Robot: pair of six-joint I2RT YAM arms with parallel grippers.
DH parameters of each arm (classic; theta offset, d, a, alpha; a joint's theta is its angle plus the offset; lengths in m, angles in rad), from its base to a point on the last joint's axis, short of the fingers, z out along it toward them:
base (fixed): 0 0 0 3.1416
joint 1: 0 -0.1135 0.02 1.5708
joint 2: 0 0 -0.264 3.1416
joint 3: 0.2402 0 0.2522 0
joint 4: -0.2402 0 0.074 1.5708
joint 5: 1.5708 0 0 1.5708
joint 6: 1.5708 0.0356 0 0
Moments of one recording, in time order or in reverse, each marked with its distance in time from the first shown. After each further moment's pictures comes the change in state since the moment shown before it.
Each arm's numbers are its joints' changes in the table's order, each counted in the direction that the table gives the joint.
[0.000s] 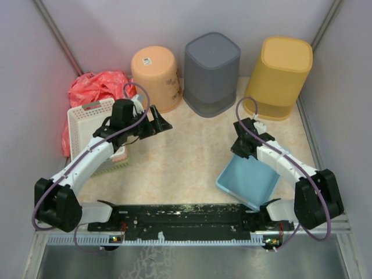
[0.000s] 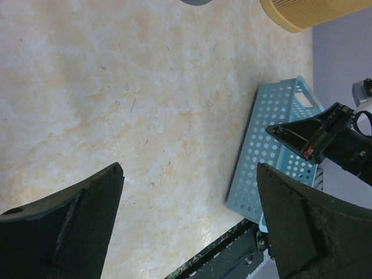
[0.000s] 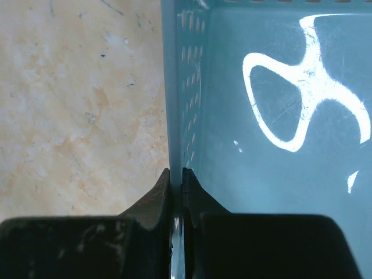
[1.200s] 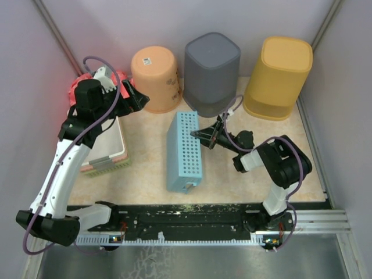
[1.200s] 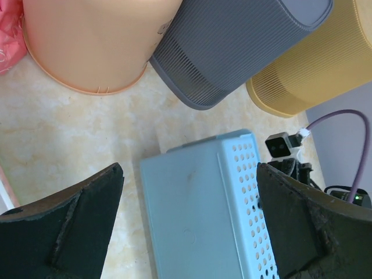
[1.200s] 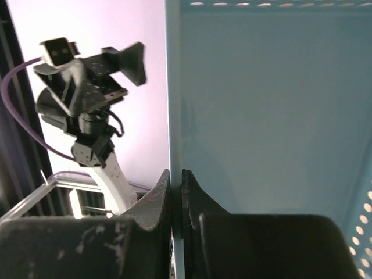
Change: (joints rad) left arm -0.103 -0.133 0.385 -0.269 -0.188 0.149; right arm -0.047 0.422 -0.270 2.044 -0.929 0.845
